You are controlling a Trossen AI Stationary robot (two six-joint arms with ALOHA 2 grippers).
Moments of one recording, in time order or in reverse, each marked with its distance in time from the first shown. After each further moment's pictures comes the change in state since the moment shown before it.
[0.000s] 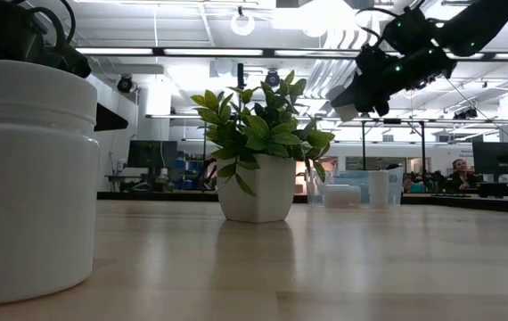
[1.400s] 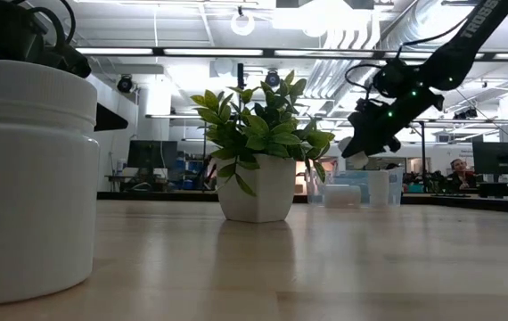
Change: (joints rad) left arm 0.000 0.000 0.000 0.000 0.001 0.000; right arm -0.188 0.292 0.023 0.041 0.098 -0.071
